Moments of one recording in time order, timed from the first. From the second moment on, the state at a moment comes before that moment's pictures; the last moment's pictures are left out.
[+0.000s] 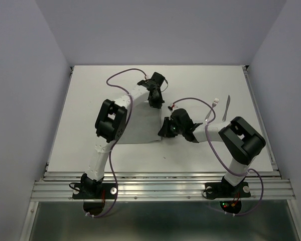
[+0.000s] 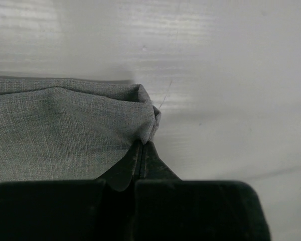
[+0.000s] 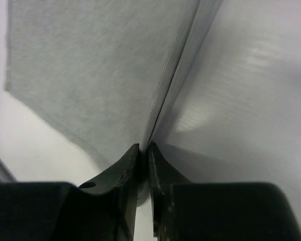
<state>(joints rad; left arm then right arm) -0.57 2.30 1.93 -0.70 0.00 -0.73 0.67 1.75 0.78 0.31 -0.21 0.63</state>
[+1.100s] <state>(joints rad) -0.59 2.48 2.15 -0.53 -0.07 -0.73 0.52 1.42 0.62 0.04 -0.03 0.77</state>
